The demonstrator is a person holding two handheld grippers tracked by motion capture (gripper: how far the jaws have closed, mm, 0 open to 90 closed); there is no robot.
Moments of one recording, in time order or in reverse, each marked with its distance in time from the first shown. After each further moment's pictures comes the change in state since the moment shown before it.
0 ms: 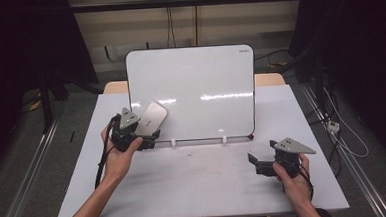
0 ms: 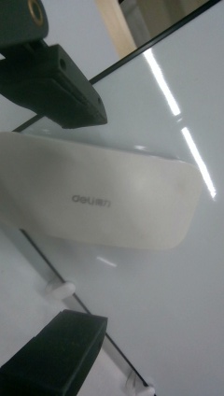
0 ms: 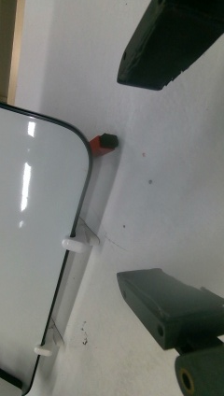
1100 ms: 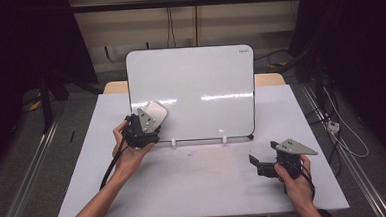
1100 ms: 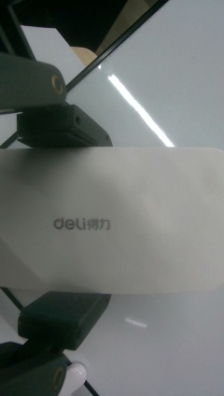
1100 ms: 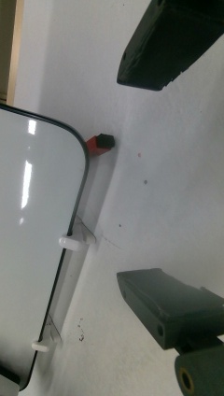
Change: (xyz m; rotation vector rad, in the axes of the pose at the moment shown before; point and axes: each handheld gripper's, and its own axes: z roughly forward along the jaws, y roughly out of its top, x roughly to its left) left arm -0.011 -0.004 0.040 0.074 0.206 0.225; right arm -0.002 -0.003 -0.003 -0.001 0.010 -0.003
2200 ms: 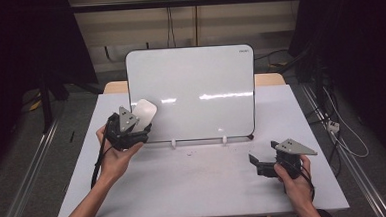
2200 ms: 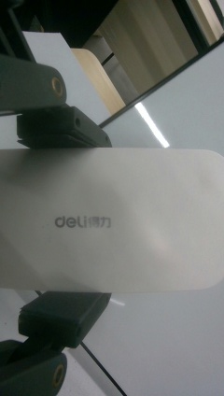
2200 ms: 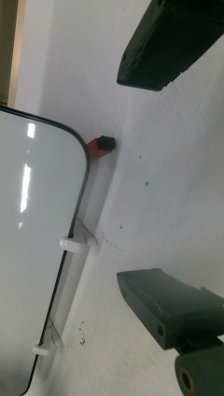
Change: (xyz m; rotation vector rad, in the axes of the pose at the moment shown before) left arm 0.023 0.002 -0.039 -0.074 -0.051 -0.083; right arm 0.002 0.001 0.000 -0.002 -0.015 -0.002
